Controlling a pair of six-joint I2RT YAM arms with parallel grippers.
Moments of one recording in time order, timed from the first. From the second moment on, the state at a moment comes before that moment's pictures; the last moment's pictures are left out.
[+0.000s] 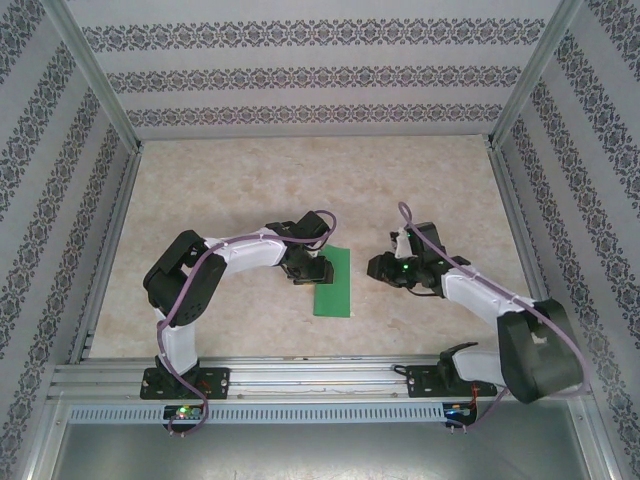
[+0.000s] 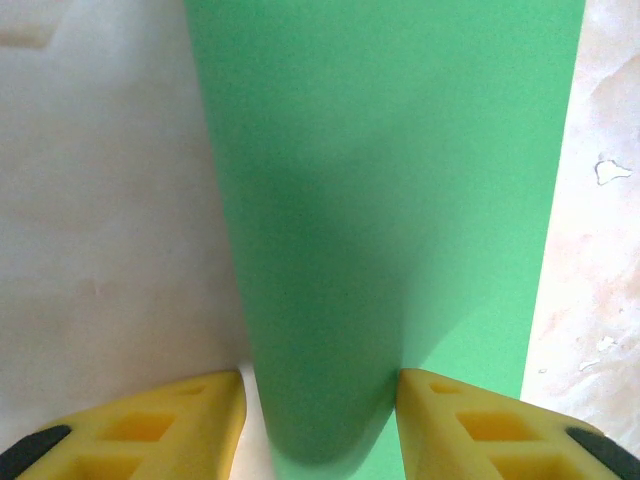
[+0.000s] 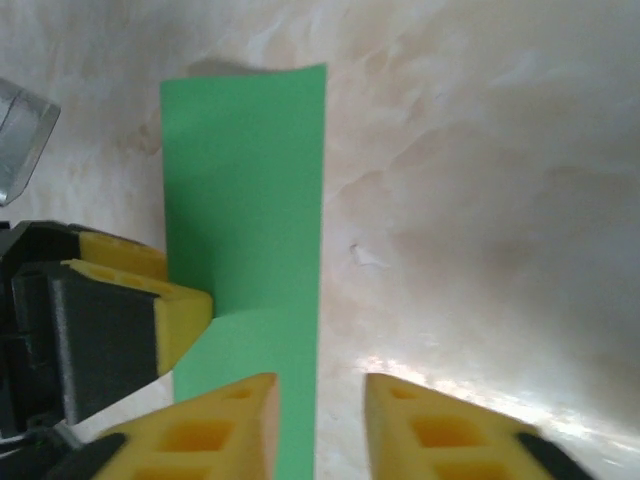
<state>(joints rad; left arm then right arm) -0.71 1.90 1.19 -0.55 0.29 -0.67 0.30 1.29 0.55 -0.21 -0.55 0.61</state>
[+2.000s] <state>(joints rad) -0.73 1.70 1.06 -0.33 0.36 -0.63 0.48 1.68 0.68 -0.09 -0.63 0.68</state>
